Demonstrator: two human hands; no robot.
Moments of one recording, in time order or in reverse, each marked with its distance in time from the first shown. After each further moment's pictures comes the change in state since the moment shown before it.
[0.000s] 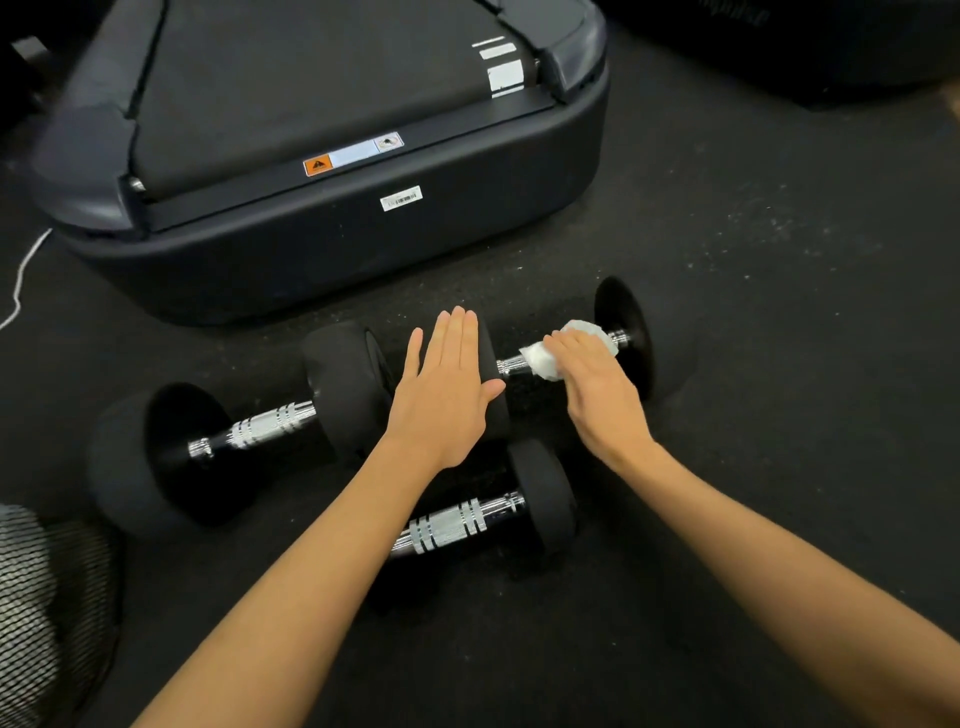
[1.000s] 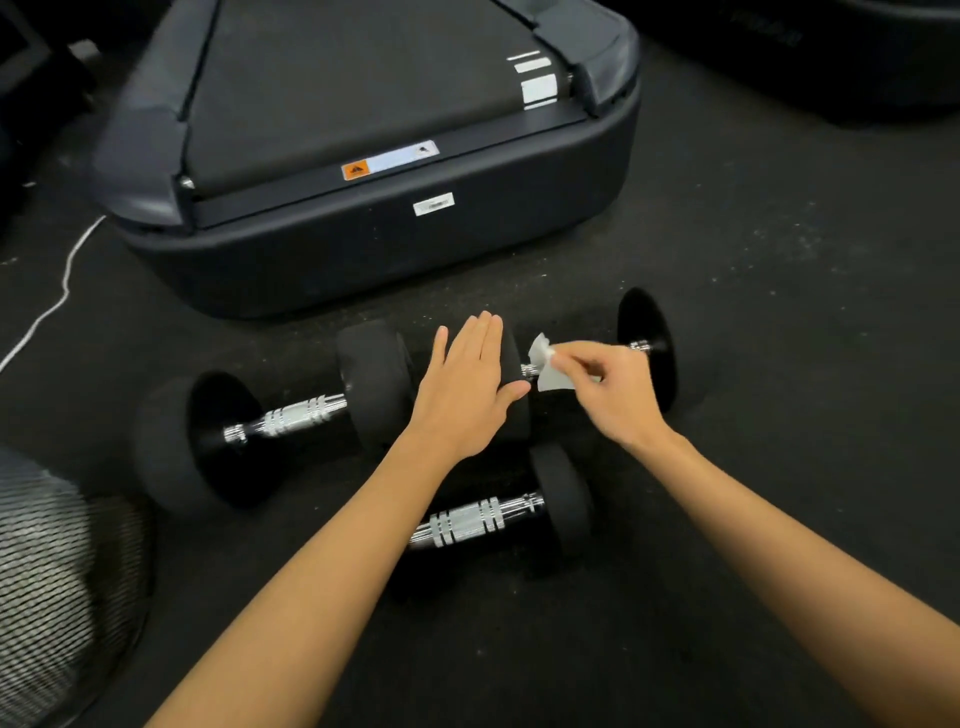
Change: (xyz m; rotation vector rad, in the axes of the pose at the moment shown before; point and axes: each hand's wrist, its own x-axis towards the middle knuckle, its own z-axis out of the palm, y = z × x) left_hand -0.001 -0.004 -0.013 -0.206 0.022 0.005; right_hand 0.023 -0.040 -0.036 0.455 -0.066 0.177
